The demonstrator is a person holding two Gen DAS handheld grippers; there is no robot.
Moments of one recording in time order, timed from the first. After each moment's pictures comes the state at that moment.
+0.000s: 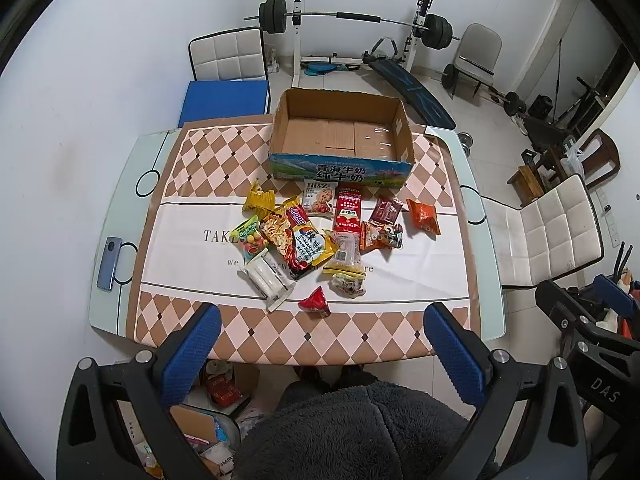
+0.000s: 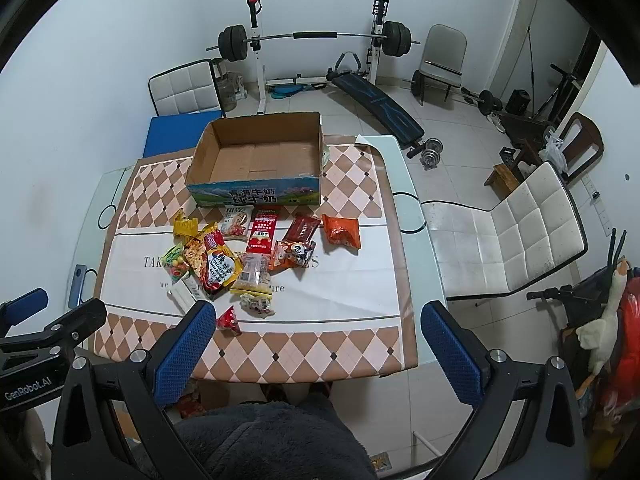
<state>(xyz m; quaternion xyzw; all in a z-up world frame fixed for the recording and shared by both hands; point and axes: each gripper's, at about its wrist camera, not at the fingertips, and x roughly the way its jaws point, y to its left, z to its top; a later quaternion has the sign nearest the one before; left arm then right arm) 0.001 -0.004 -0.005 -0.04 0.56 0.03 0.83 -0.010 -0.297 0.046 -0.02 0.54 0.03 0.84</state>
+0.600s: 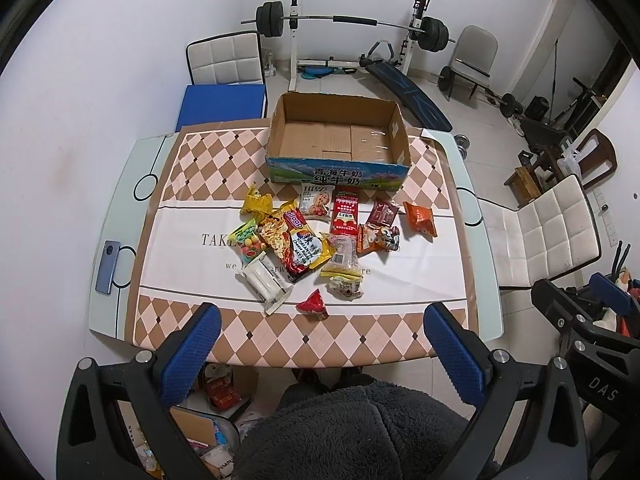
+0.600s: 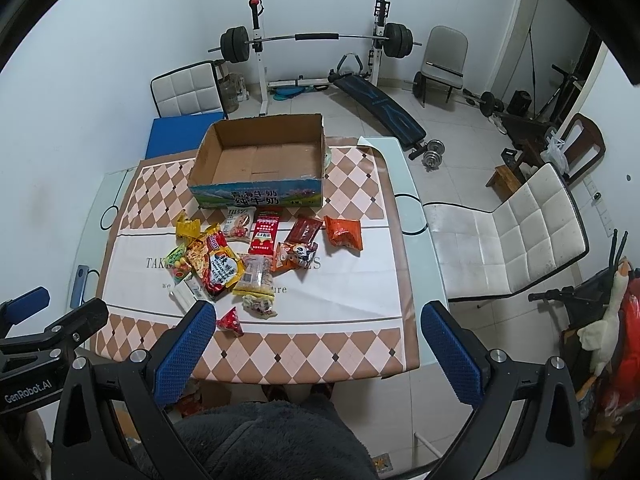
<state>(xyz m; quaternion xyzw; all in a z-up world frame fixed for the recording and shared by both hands) 0.007 -0.009 -0.001 -0.05 0.55 0.03 0.83 -0.009 -0.296 0.045 -0.02 0.54 0.03 0.84</state>
